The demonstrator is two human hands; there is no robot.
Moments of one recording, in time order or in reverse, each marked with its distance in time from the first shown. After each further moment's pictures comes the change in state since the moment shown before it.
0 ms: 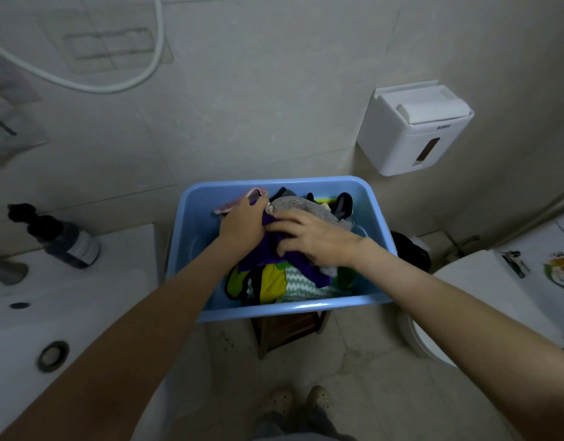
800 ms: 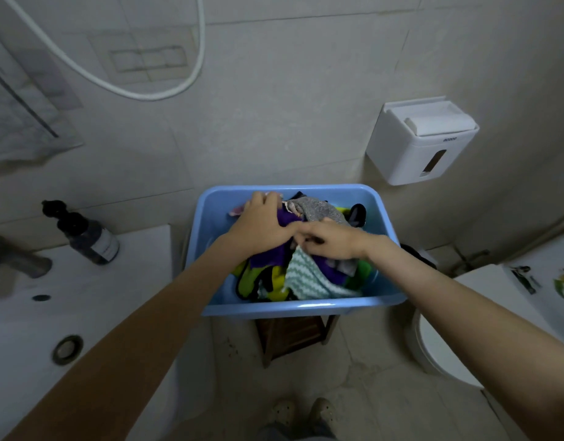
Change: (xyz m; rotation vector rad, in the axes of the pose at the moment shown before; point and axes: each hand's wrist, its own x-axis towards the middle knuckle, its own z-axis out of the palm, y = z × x) left_hand -0.031 0.025 -0.040 -0.145 -0.072 -0.024; right_hand 0.000 -0.009 -0.025 0.512 -0.152 0.372
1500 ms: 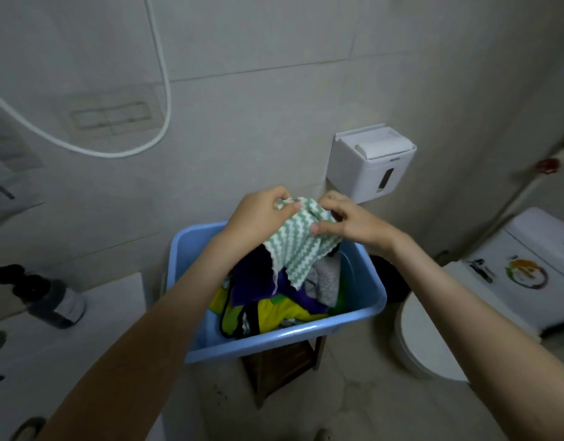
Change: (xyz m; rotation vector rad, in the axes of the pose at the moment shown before) left_hand 0.006 0.071 -0.059 -0.169 0.123 0.222; right_hand -0.056 -0.012 -0.067 0.377 0.456 0.135
